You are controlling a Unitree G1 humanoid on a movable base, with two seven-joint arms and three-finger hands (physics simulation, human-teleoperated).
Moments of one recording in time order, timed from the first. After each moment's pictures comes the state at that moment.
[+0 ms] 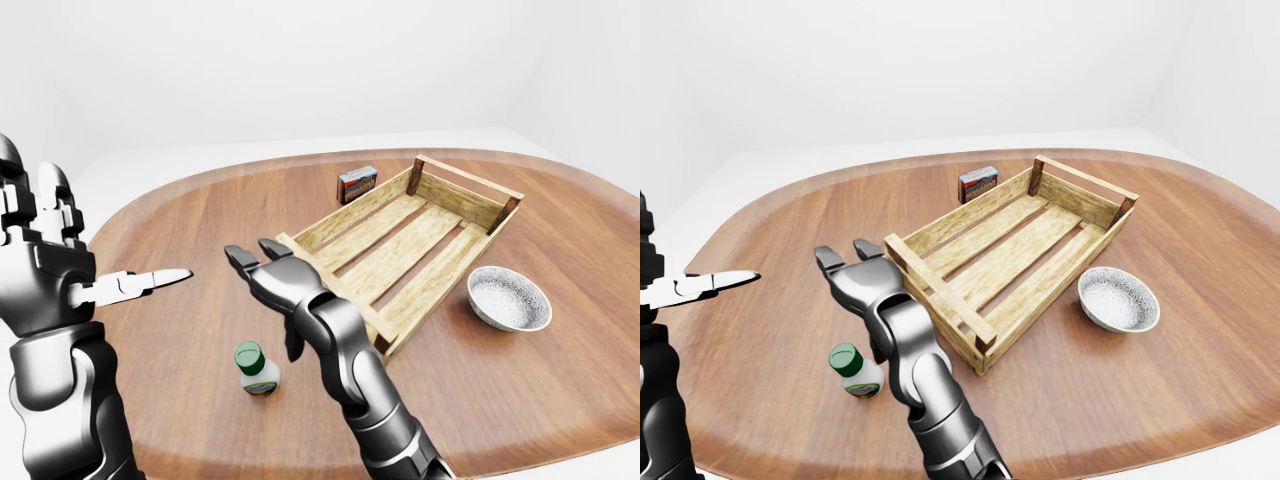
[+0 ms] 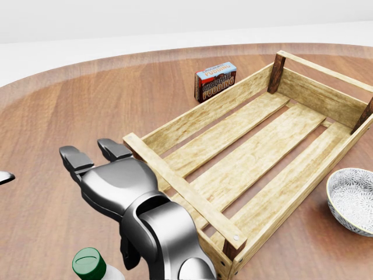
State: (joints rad) left arm -0.12 0.25 0.48 -0.53 -0.20 0.09 -0.03; right arm -0.37 0.33 0.42 -0.05 -1.41 0.09 0.70
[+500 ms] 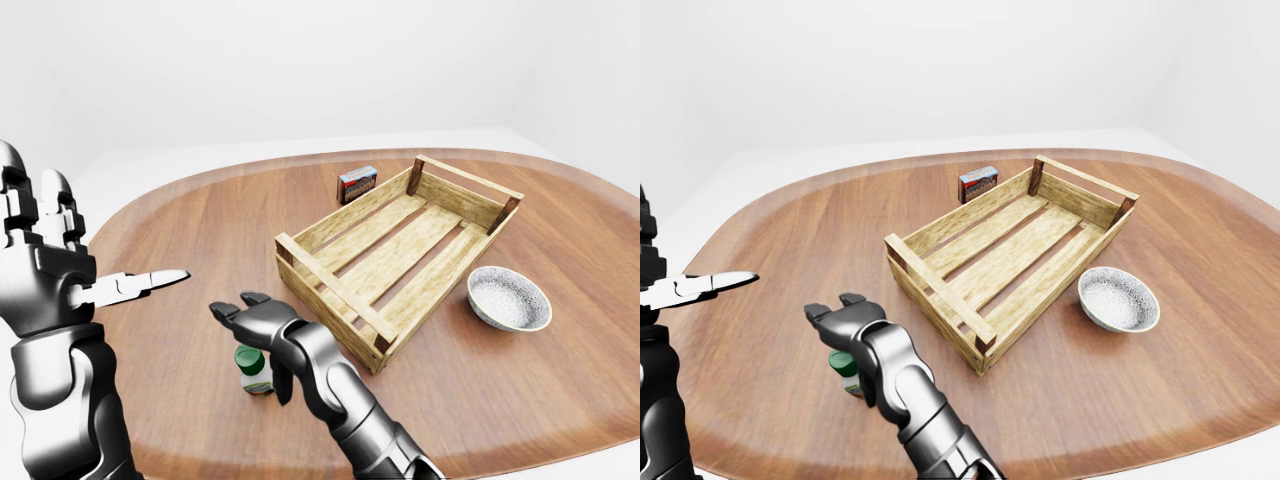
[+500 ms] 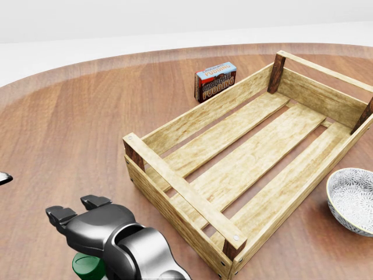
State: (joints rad) left arm -0.11 0.25 0.49 -0.50 -0.22 0.09 -0.03; right arm -0.35 0.35 0.52 0.21 -1.31 0.09 0.70
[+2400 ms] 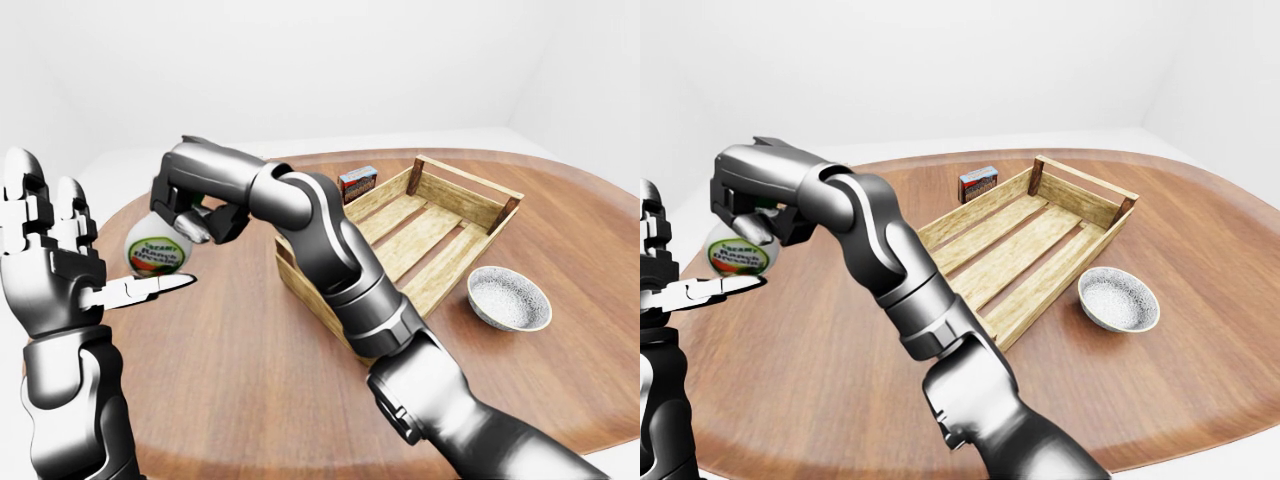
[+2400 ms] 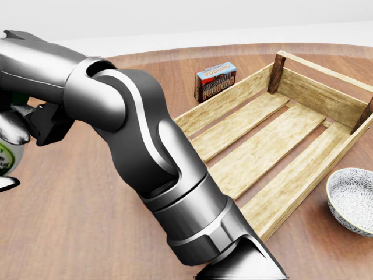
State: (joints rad) left arm -0.10 0.24 0.48 -0.49 -0.22 0.09 -0.05; right arm -1.14 0.30 0.20 0.34 -0.77 0.09 0.70
